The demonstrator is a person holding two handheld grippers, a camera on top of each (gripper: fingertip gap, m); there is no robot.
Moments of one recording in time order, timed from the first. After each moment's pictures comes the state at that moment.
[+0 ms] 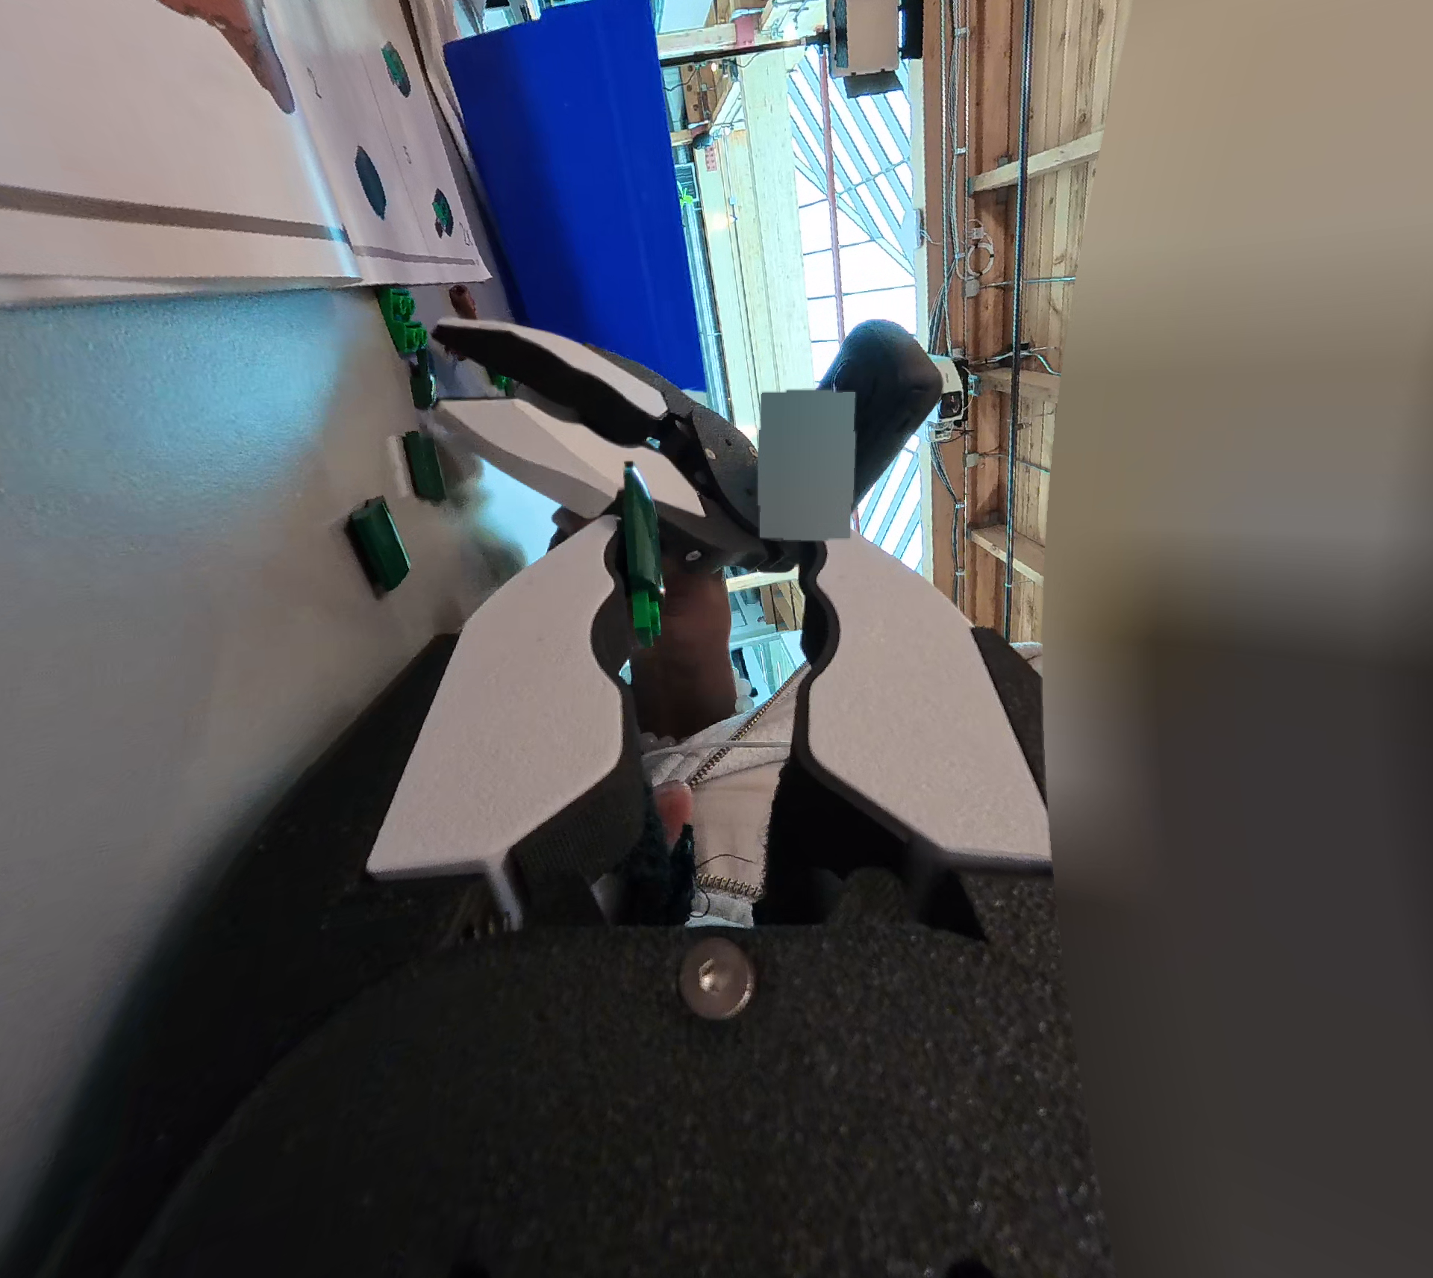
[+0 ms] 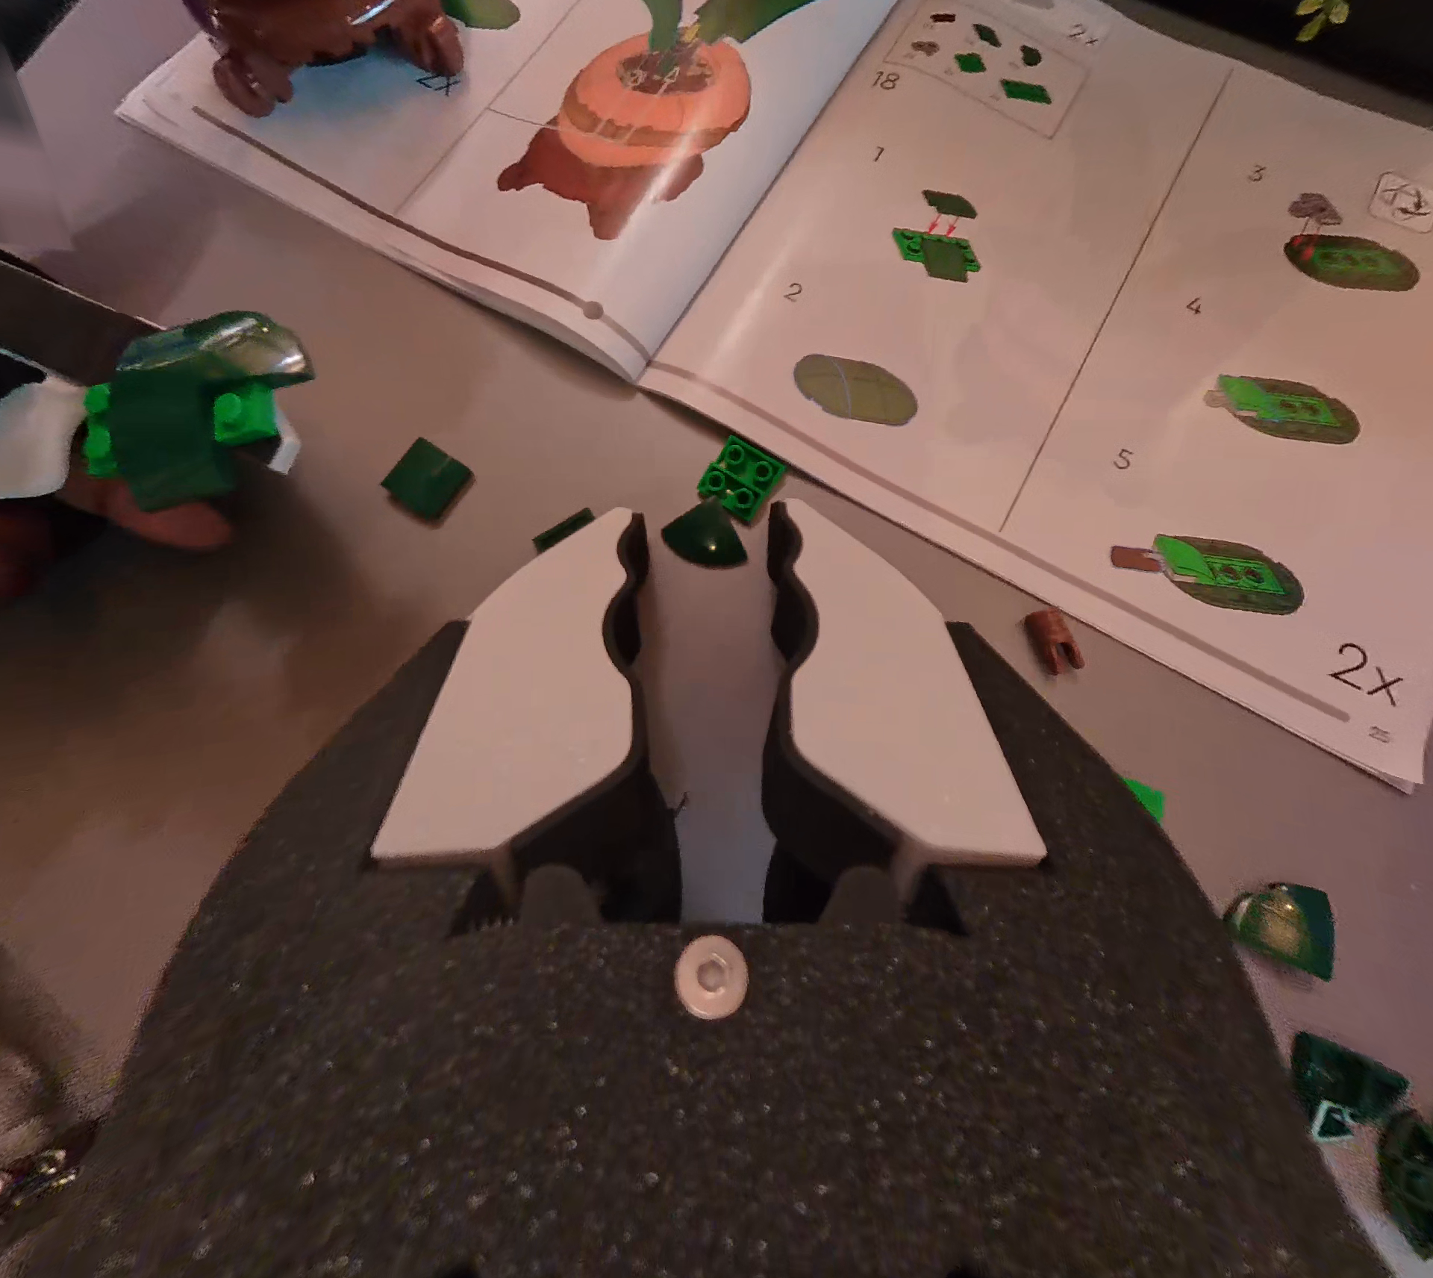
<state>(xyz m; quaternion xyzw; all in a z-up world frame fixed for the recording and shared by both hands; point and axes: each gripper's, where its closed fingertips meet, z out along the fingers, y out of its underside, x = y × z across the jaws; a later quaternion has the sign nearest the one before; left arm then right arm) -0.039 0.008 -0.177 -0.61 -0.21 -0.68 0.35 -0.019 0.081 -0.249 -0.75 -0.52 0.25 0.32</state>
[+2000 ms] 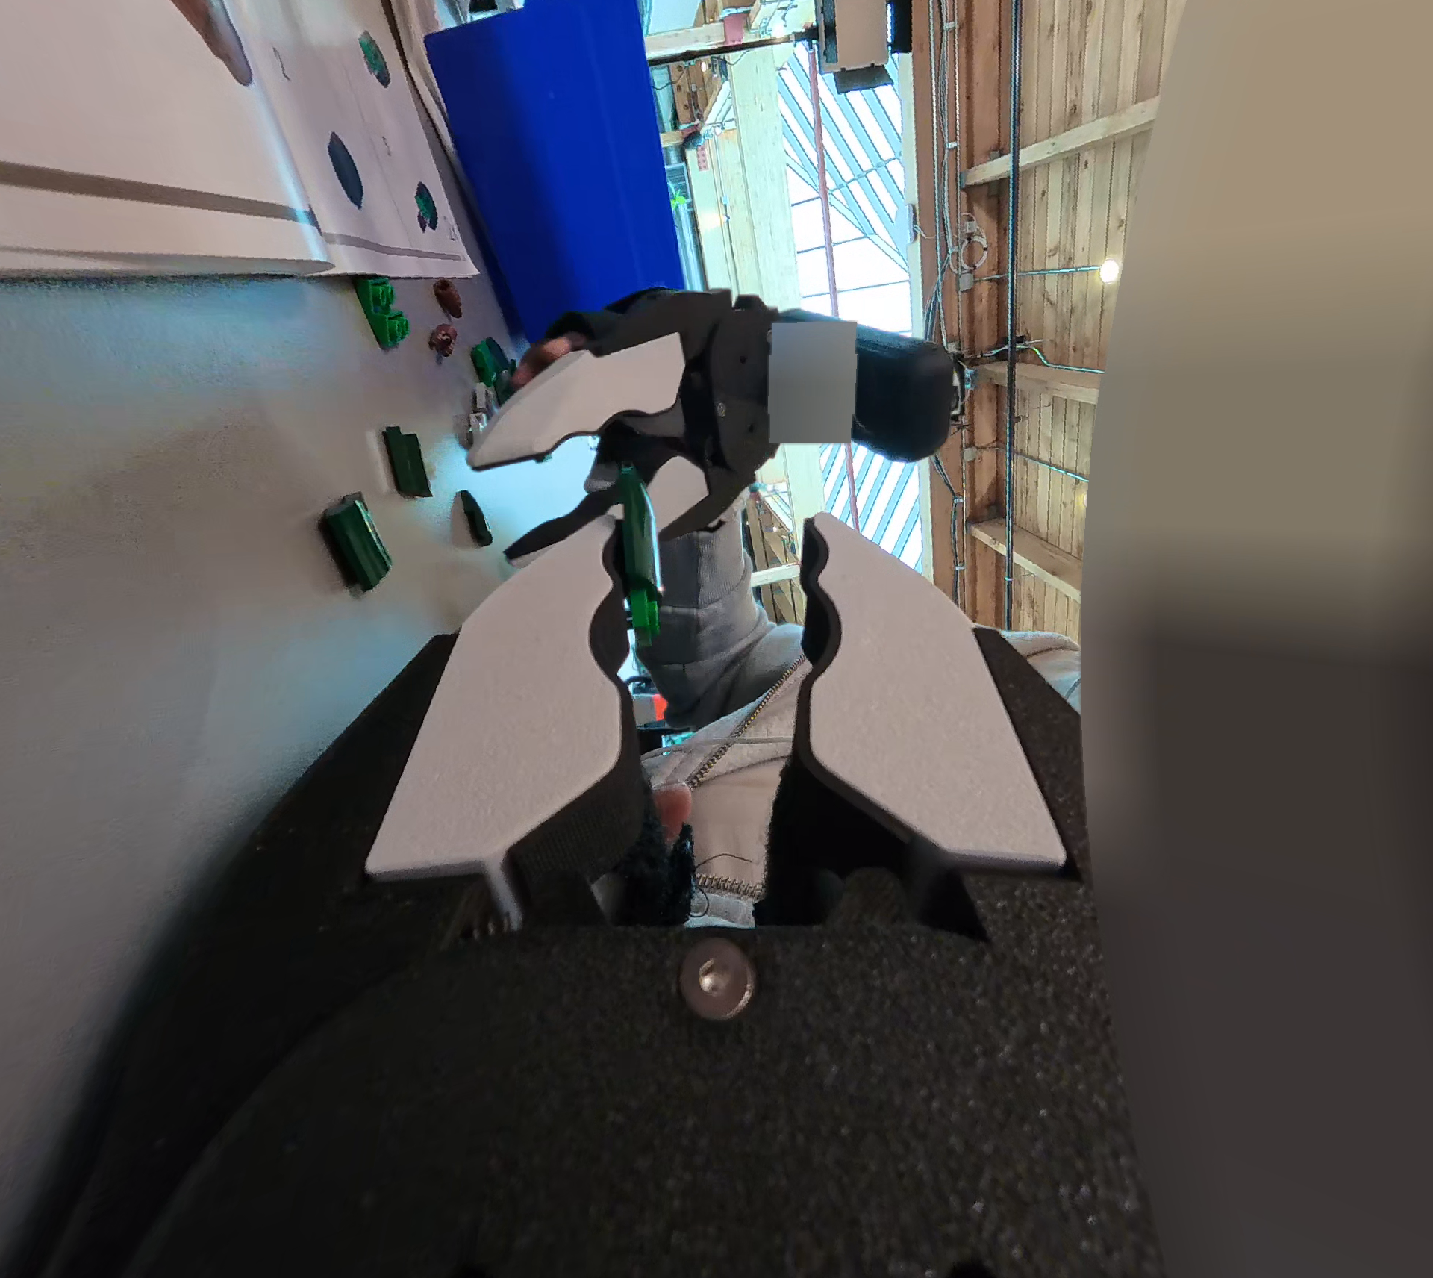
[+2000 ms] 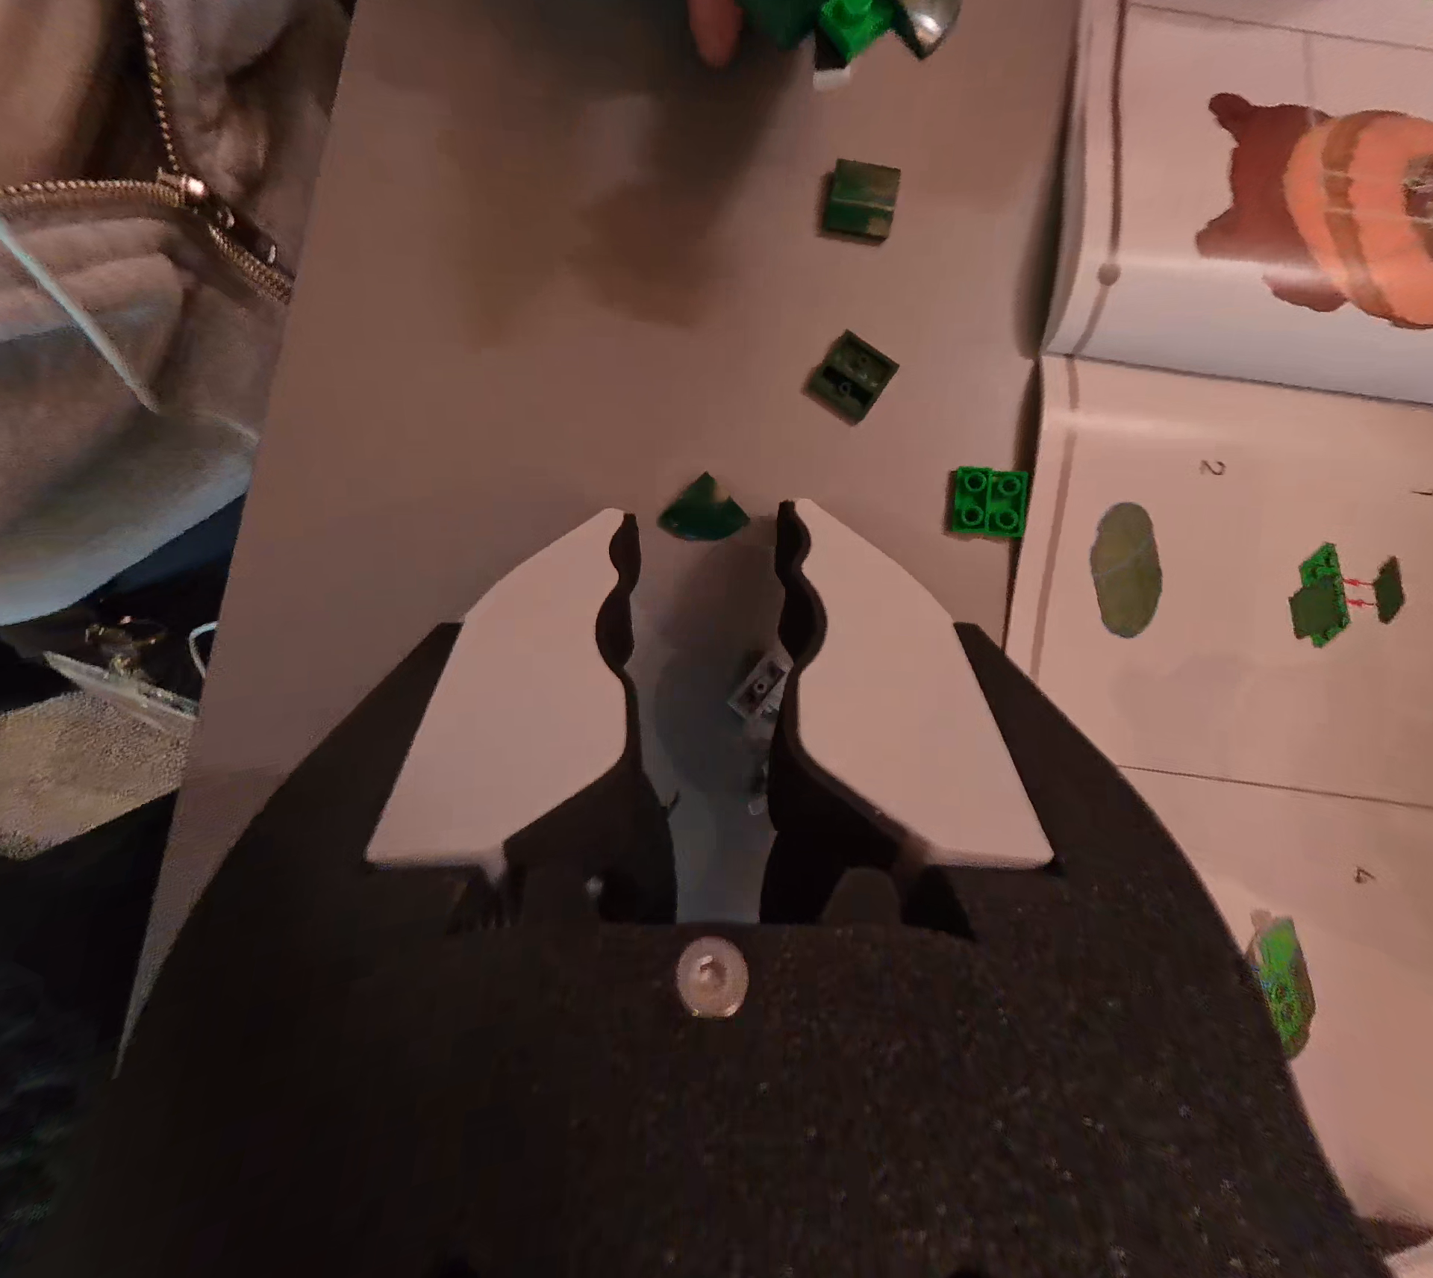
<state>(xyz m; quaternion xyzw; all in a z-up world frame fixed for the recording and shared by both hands) -0.034 0.005 -0.175 -0.60 -0.20 -0.68 0.36 0.026 0.047 -0.251 -0.35 -0.89 0.29 0.12</state>
